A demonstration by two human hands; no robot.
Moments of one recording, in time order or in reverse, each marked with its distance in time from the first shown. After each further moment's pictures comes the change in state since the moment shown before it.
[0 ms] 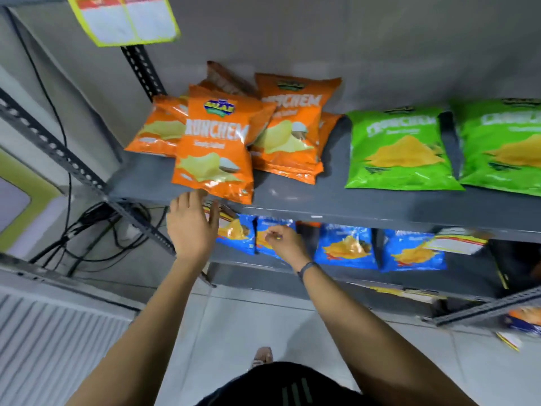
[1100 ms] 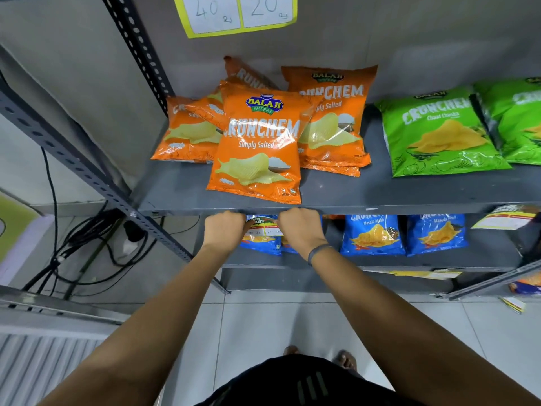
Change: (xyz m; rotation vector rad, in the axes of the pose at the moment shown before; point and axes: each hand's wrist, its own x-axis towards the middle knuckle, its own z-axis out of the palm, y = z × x) left_hand 0.051 -0.094 0.050 0.307 -0.528 0.400; right_hand 0.026 -0.079 0.068 -1.107 0.234 -0.224
